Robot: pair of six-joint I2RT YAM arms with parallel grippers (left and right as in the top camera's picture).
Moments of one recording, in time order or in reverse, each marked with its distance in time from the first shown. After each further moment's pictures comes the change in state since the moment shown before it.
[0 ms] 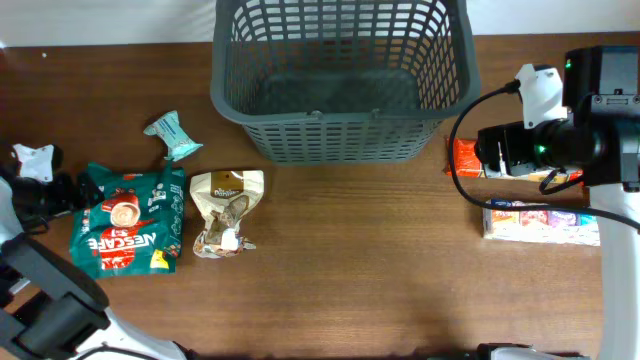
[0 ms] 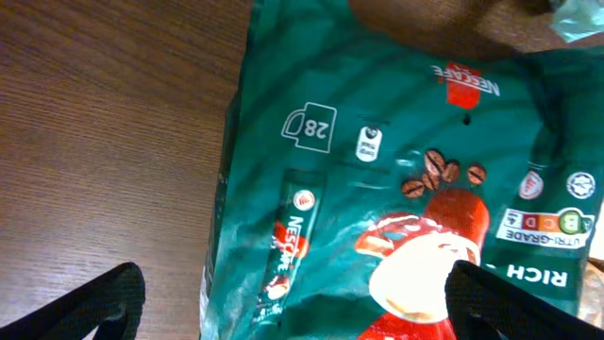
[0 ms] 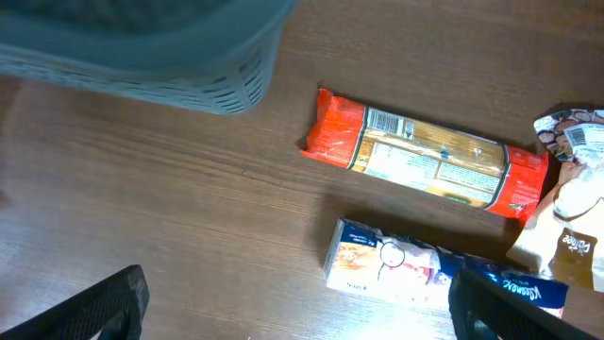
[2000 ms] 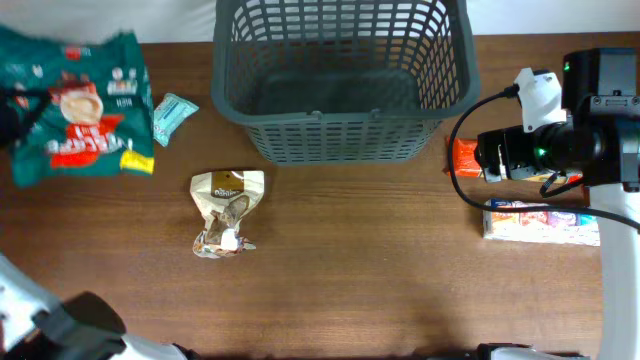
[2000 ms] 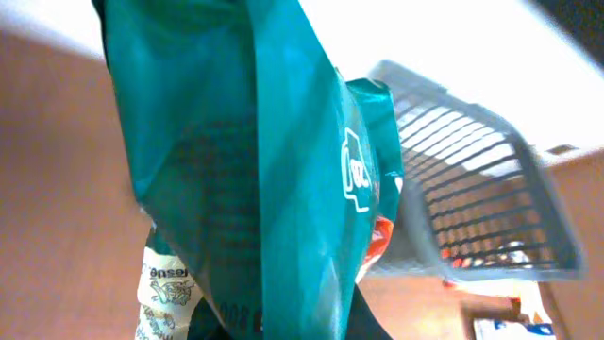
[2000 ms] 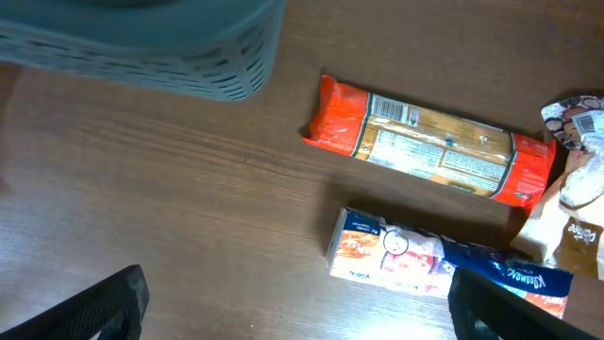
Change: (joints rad) left arm 0.007 -0.175 0.563 -0.261 0.718 -0.217; right arm 0.000 0.000 0.000 -0.029 0.000 0.000
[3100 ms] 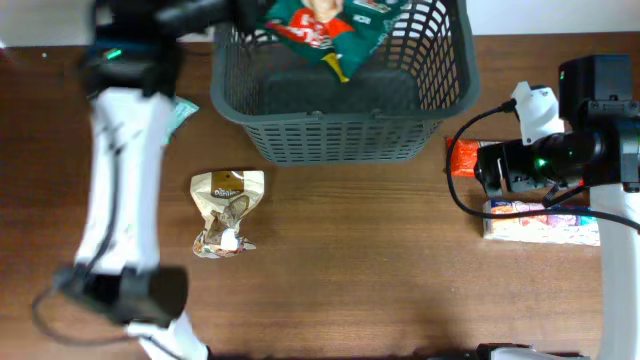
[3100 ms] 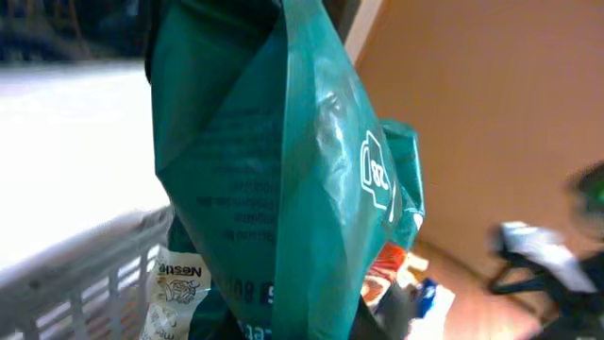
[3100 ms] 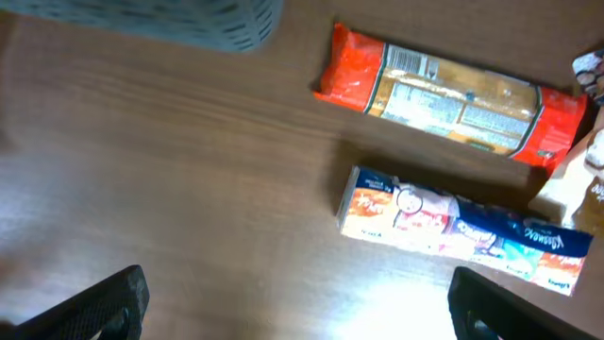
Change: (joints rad) left arm -0.860 0.127 0.043 0.907 -0.002 -0.419; right arm 0.000 0.000 0.000 -0.105 0.000 0.000
